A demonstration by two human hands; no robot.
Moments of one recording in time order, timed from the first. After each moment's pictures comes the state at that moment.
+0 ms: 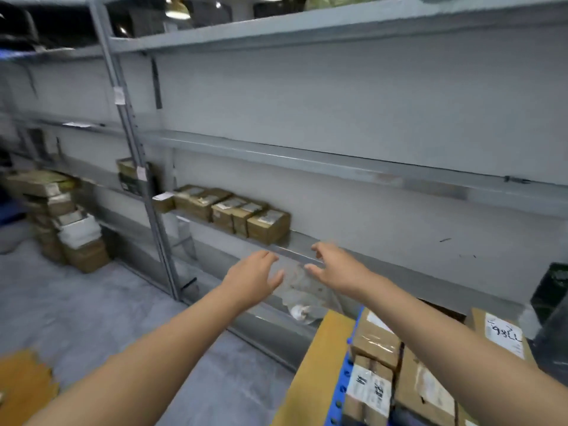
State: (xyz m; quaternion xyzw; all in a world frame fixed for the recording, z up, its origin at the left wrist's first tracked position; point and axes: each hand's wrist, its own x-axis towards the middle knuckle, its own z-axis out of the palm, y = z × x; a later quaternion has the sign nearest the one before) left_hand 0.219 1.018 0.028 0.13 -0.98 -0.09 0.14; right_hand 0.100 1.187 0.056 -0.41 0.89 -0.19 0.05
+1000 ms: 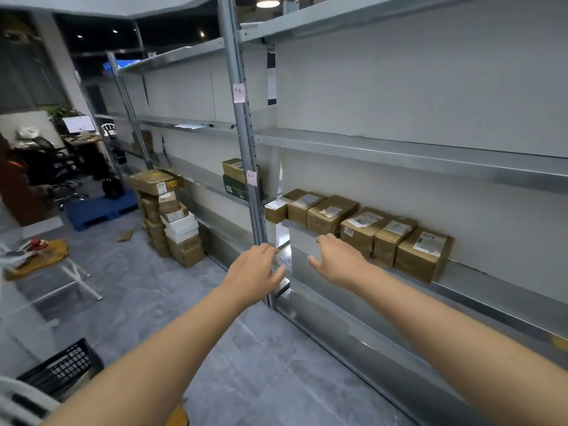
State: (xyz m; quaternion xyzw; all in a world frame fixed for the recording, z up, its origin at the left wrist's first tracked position) left_hand 0.323 0.572 0.036 0.24 -0.96 -0.02 0.15; right_hand 0.166 0.693 0.049 -0.50 0.85 -0.15 0.03
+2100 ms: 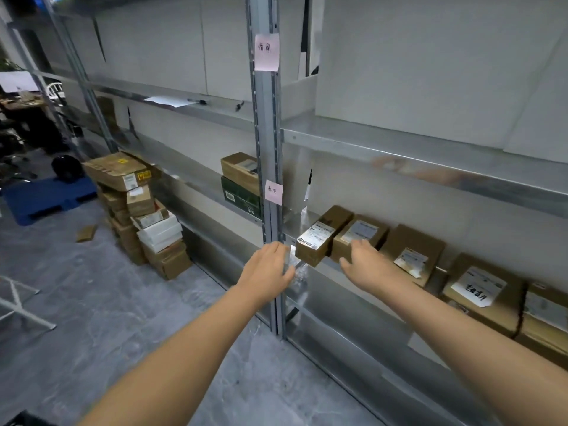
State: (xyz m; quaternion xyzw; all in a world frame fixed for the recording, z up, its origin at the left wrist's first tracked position) left_hand 0.138 0.138 -0.026 0.22 -0.96 -0.09 0.13; right_hand -0.012 0.297 0.000 -0.37 0.92 -0.14 0.05
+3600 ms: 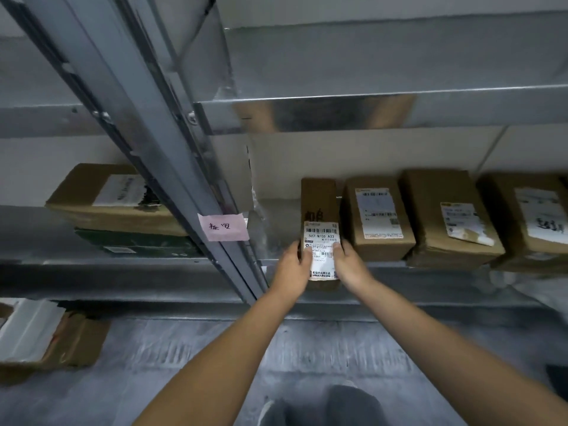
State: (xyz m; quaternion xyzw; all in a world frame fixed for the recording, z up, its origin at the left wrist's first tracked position) left_hand -0.108 -0.051 -0.166 0.12 -0.85 -0.50 -0.10; right_hand -0.133 0.073 -0.160 0.13 0.81 -0.54 0.19
